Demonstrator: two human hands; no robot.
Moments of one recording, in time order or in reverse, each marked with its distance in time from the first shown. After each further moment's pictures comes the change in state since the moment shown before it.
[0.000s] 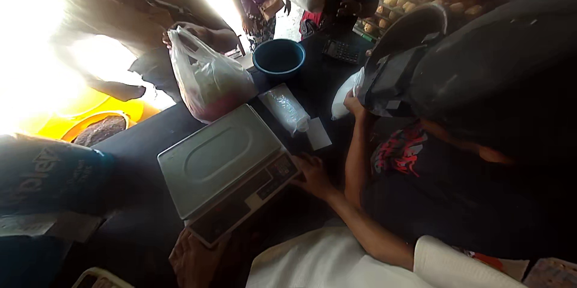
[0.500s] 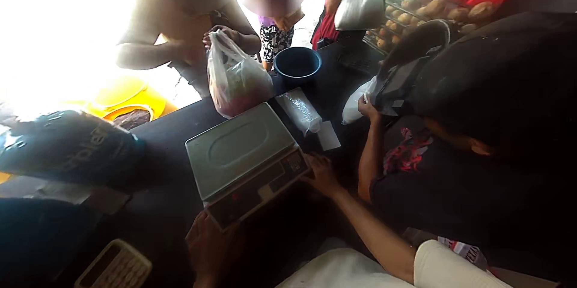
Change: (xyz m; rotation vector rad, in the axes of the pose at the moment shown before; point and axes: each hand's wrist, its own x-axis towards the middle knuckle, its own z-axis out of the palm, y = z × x) left_hand 0.000 0.000 0.002 -0.052 0.070 -0.013; right_hand -0.002 0.002 0.006 -0.046 -0.036 0.000
